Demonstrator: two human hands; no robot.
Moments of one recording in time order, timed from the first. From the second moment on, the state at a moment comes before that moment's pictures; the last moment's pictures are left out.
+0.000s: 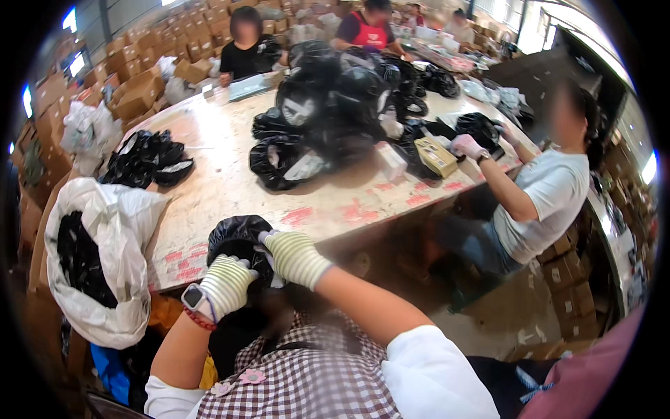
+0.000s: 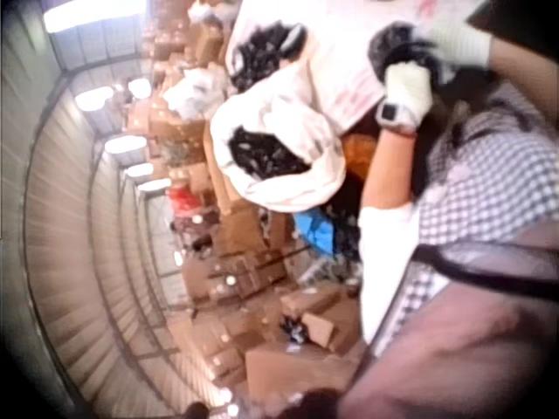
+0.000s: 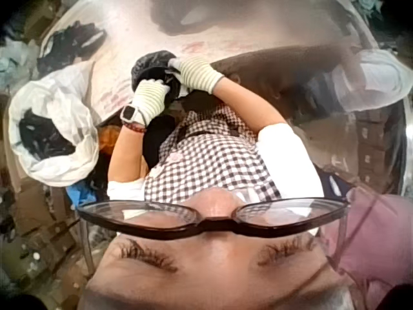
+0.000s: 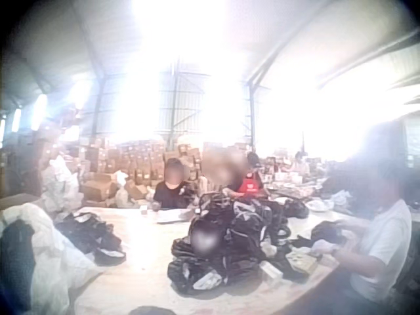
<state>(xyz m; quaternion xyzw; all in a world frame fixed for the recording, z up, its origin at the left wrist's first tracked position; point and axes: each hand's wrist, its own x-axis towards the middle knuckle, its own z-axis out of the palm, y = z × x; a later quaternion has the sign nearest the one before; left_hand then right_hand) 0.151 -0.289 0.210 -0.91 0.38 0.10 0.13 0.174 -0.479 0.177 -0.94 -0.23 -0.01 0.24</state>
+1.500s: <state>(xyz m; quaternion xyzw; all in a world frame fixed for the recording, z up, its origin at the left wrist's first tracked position) 0.223 -0.243 0.100 -0.91 0.14 -0.34 -0.18 0.319 -0.675 0.251 -0.87 -0.02 -0.41 0.28</state>
